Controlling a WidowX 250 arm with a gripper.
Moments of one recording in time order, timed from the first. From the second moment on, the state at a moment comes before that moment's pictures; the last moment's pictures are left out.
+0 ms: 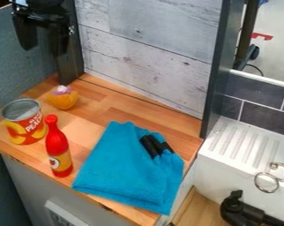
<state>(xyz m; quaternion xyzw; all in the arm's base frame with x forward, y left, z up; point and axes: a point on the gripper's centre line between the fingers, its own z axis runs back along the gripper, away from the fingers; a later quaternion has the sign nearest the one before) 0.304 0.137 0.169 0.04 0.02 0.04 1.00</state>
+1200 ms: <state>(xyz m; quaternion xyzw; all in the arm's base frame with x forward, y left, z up) 0.379 0.193 0.078 0.05 0.02 0.10 0.99</state>
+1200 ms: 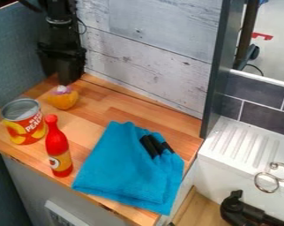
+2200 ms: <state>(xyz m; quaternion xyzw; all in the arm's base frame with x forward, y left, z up) 0.391 0.209 0.012 0.00 0.08 0.15 0.99</state>
